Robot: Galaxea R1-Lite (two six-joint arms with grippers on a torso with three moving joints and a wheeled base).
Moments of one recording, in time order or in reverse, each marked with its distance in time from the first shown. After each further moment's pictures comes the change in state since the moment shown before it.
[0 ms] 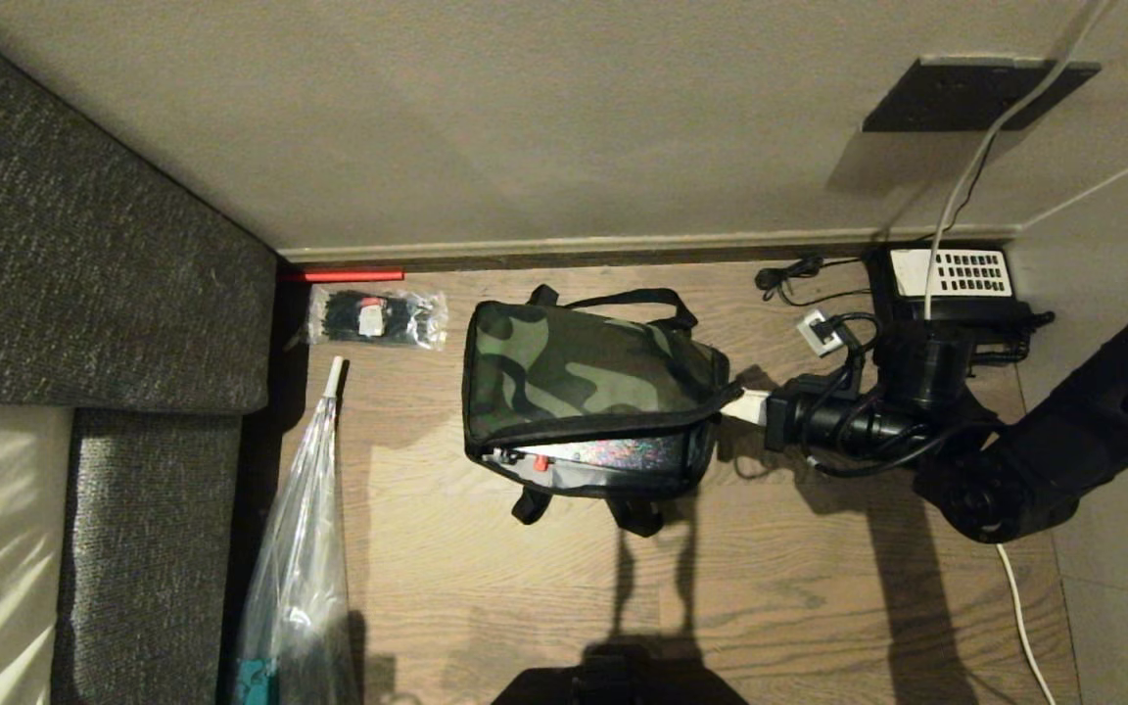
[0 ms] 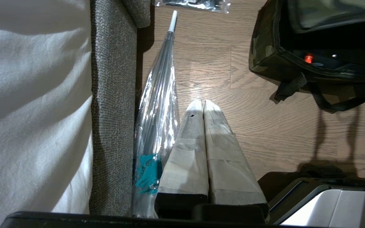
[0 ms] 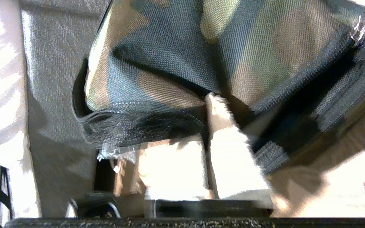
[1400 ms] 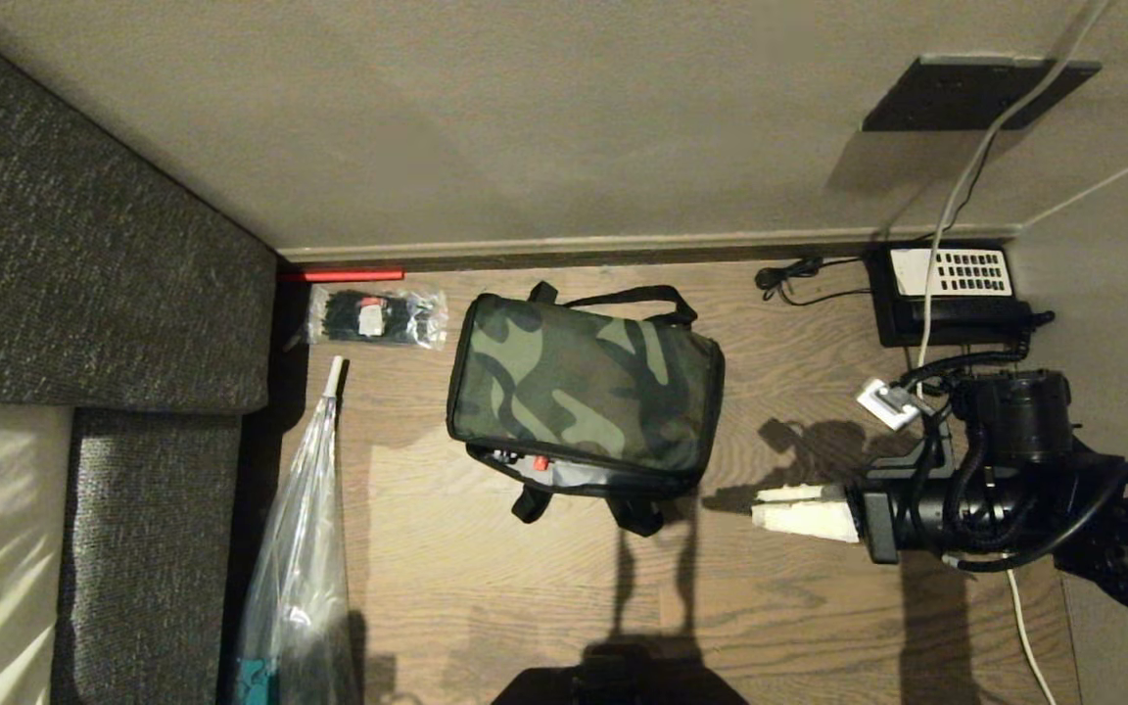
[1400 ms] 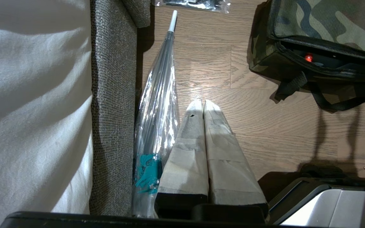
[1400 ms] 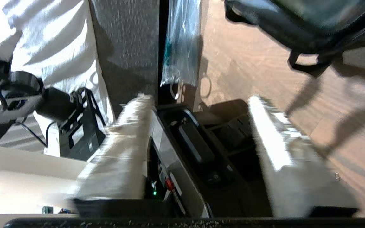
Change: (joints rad) left arm 0.000 0.000 0.000 0.001 0.000 0.000; right arm -0.039 -0.292 0.293 0.380 0.214 -0.111
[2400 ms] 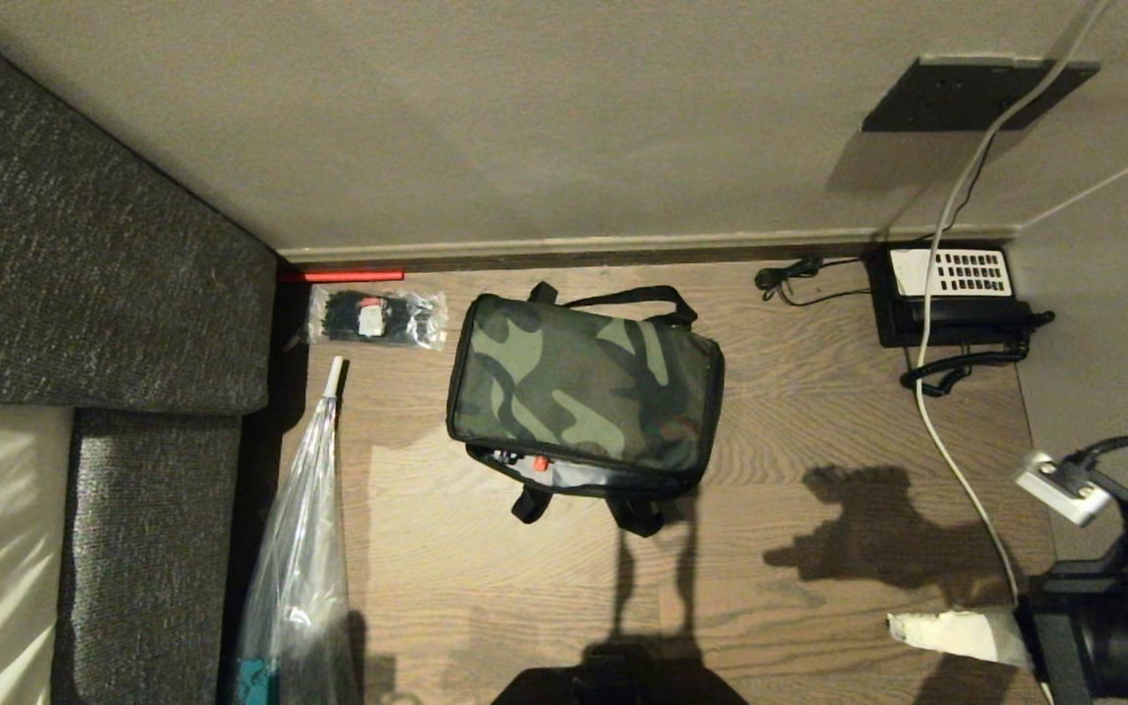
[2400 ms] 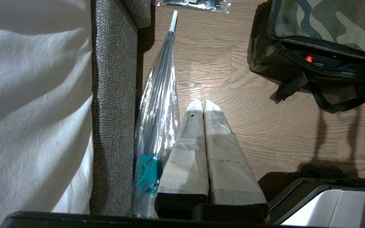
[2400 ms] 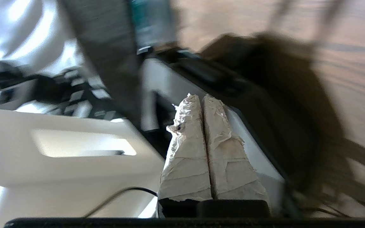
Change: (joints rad) left arm 0.000 0.000 0.000 0.000 0.001 0.000; right arm 0.000 -0.584 0.175 0.574 -0.287 0.029
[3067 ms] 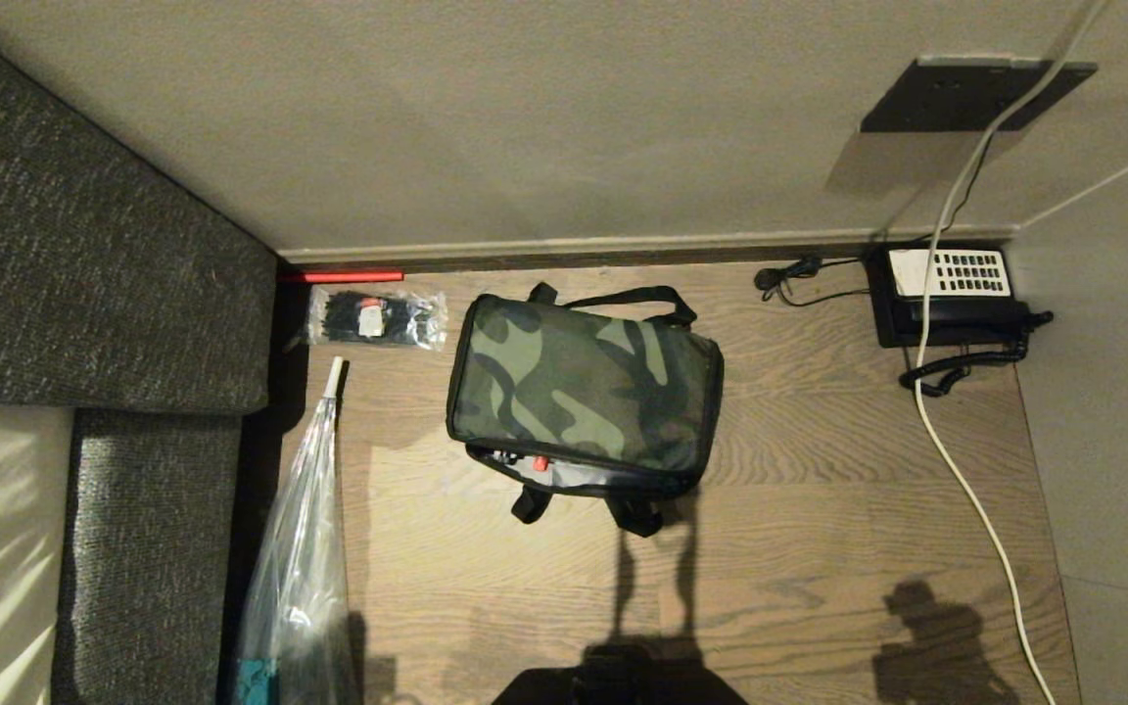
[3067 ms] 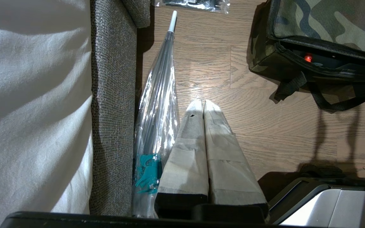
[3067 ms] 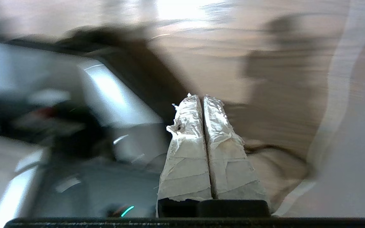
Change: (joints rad) left arm 0.000 0.000 0.000 0.000 0.000 0.000; right arm -0.061 -0.868 0.265 0.424 -0.636 -0.112
